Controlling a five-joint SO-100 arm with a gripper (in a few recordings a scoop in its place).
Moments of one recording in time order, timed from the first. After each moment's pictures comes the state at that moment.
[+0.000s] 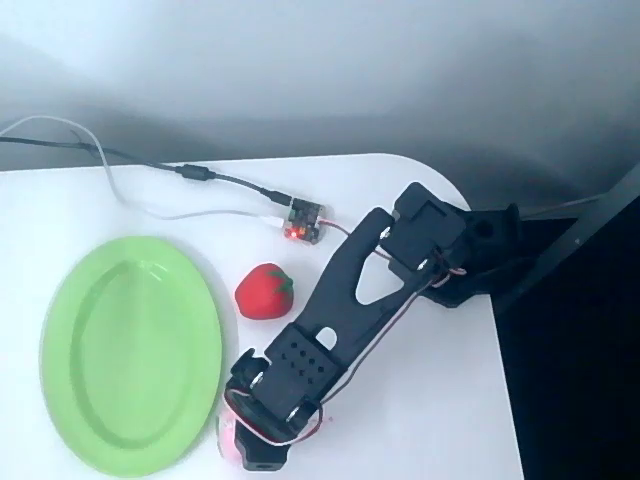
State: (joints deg) arm -45.3 77.0 88.6 56.7 128.2
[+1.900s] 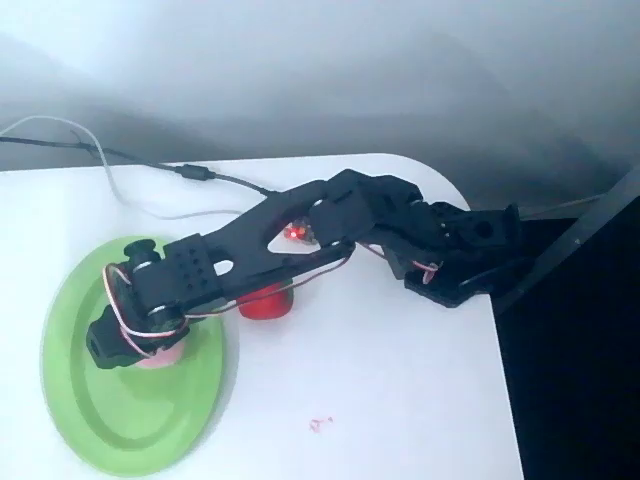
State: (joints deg) arm -18.0 62.2 55.8 61.3 96.0
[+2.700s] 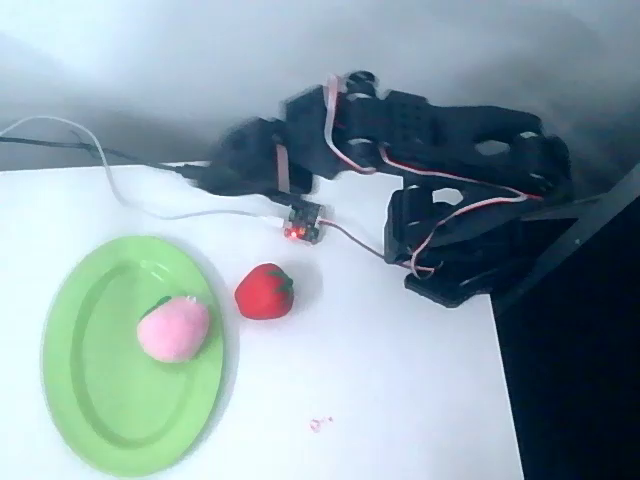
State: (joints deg) arm 5.9 151.4 130.2 56.2 87.9
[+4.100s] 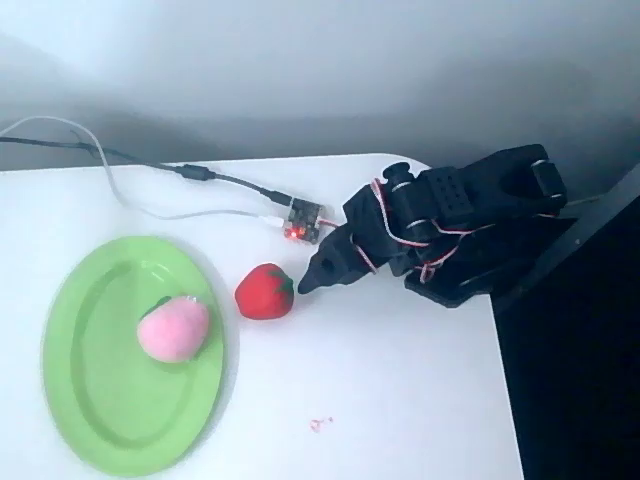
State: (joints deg) arm -13.1 194.7 184.7 70.2 106.3
